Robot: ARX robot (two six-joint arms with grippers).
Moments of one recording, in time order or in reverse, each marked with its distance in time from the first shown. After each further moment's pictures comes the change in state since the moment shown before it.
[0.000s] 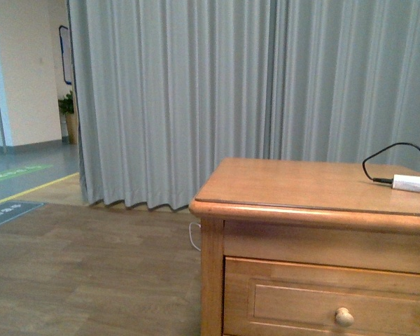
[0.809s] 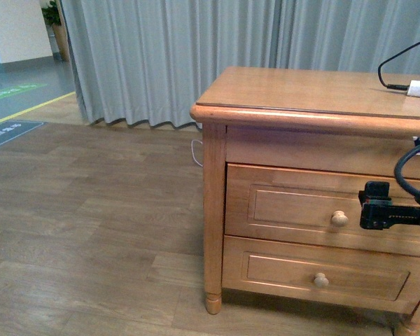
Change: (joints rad) left arm 0.000 0.000 0.000 0.000 0.000 0.000; right arm 0.220 1.213 0.284 0.962 0.387 -0.005
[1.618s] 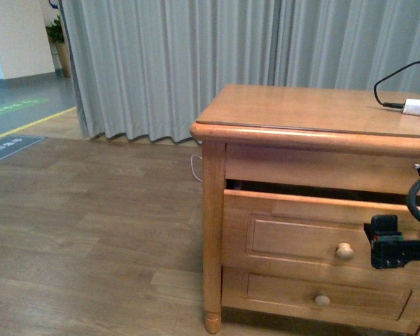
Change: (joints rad) left arm 0.000 0.000 0.000 0.000 0.000 0.000; right arm 0.007 -0.071 -0.099 -0.018 -0.002 -0.080
